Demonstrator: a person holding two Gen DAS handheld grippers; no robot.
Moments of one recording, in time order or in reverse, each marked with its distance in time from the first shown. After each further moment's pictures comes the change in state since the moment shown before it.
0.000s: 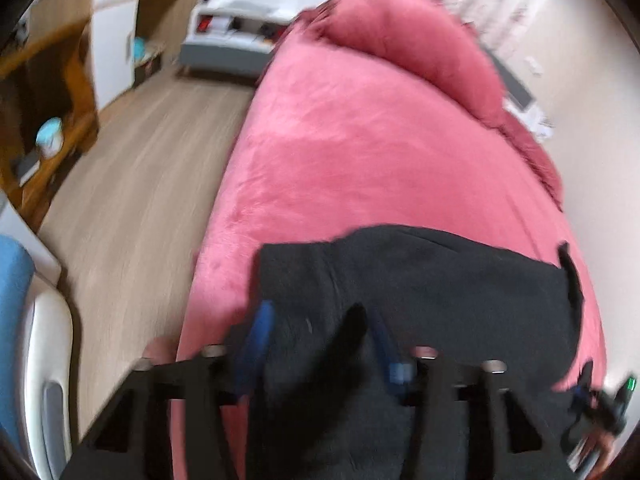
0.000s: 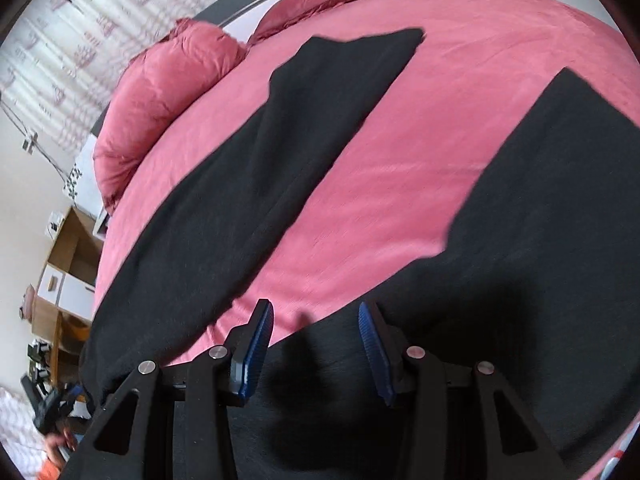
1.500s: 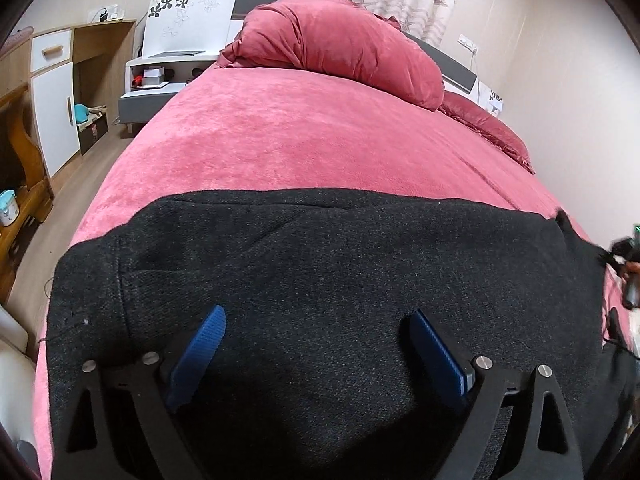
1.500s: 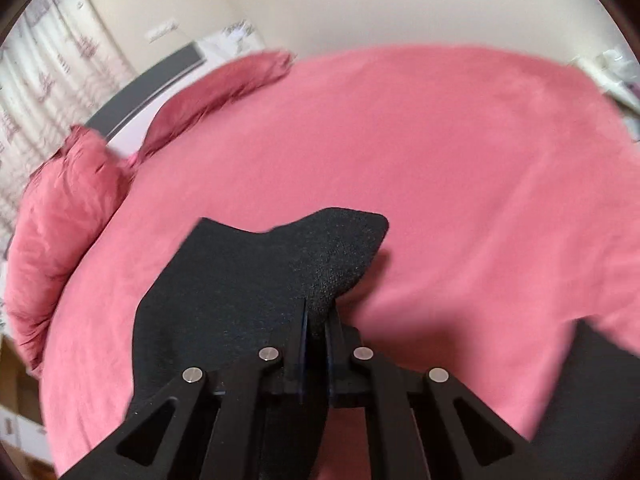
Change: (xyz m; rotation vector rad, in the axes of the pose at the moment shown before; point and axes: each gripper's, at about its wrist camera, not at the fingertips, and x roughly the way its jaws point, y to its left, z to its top) left arm 0.062 -0.092 -0.053 0.249 -0.167 -0.061; right arm -0.005 -0.112 0.231 0.233 -0.319 -0.336
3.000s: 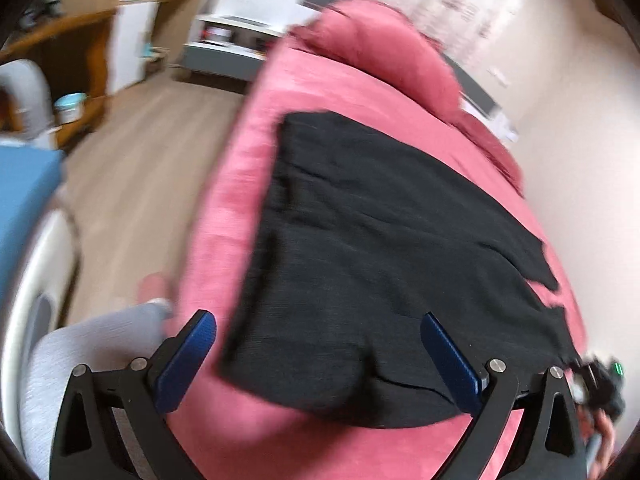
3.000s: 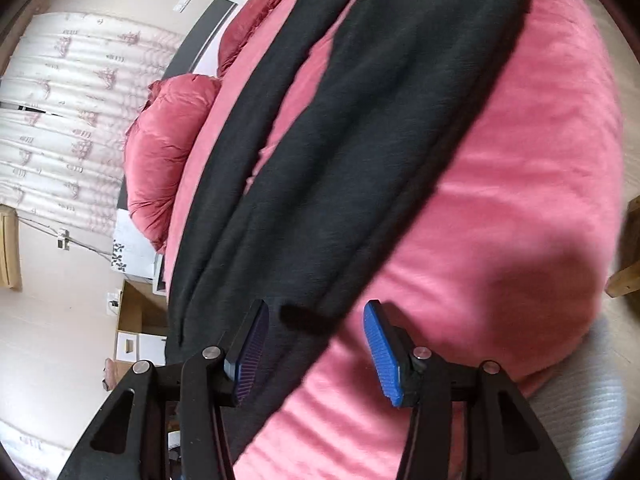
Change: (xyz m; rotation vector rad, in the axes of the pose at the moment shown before) left arm -0.206 0.060 -0.137 -0.203 0.074 -0.058; right arm -0.217 -0.064 -0.365 0.205 0.376 0.474
